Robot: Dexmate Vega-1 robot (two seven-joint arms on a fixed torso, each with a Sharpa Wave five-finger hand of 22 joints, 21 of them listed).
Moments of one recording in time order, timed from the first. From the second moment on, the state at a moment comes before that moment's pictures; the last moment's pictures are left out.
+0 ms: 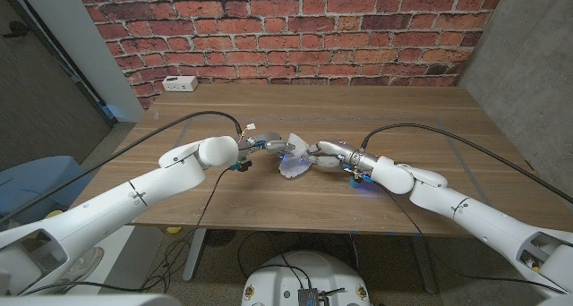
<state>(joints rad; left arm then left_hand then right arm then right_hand) 0.72 0.87 0.71 -1.94 0.12 0.33 -0.28 0.19 0.14 0.75 0.05 0.20 0.66 0.10 0.20 0.19 0.52 0.01 0.22 0.19 0.42 0.00 0.19 0.17 0.49 0.06 0.24 0.18 -0.72 -0.68 -0.72 -1.38 -0.39 0.55 -0.07 0.54 0.18 0.59 0.01 0.18 0.78 0.02 0.20 0.19 0.68 0.08 0.23 0.20 0.55 -0.05 0.31 0.31 0.53 0.03 0.27 0.19</state>
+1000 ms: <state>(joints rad) 0.65 0.86 0.81 -1.94 0.30 0.33 -0.33 0.18 0.14 0.77 0.06 0.20 0.70 0.11 0.20 0.19 0.56 0.01 0.22 0.19 0.45 -0.01 0.19 0.17 0.42 0.05 0.20 0.18 -0.67 -0.64 -0.69 -1.36 -0.44 0.65 -0.13 0.68 0.20 0.72 -0.10 0.18 0.76 -0.02 0.19 0.19 0.68 0.04 0.21 0.20 0.56 -0.05 0.29 0.30 0.53 0.01 0.28 0.19</state>
